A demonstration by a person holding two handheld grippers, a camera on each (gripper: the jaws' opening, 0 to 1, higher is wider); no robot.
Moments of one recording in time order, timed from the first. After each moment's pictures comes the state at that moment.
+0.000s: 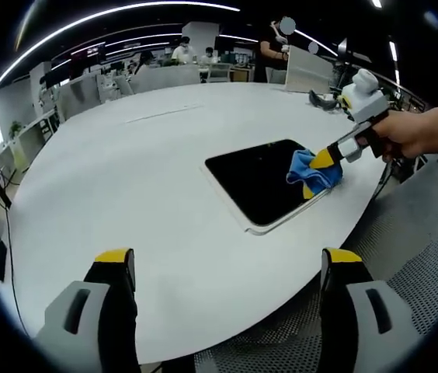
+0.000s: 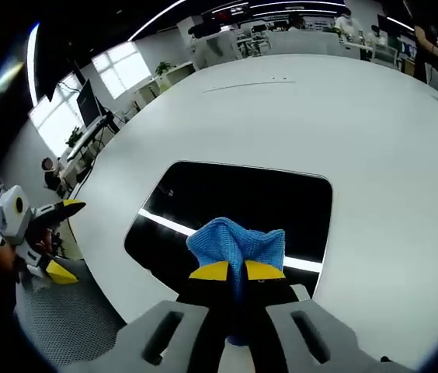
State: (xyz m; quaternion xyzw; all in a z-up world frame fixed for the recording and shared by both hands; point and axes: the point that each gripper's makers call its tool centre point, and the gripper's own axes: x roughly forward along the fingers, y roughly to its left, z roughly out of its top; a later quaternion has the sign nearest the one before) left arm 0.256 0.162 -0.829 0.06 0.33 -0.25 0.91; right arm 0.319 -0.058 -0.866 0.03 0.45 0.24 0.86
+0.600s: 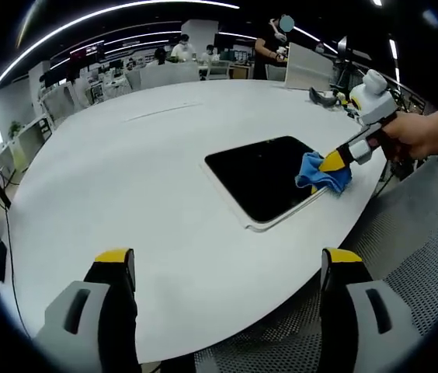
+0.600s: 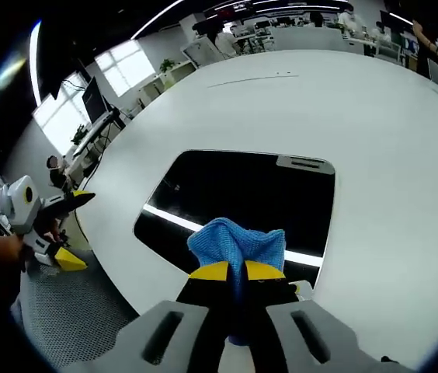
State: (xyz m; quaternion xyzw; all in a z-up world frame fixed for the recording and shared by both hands) left arm 0.255 0.162 -0.831 0.06 0.33 -0.25 0.91; right arm 0.296 -0.059 -0.865 0.04 0.46 0.26 0.85
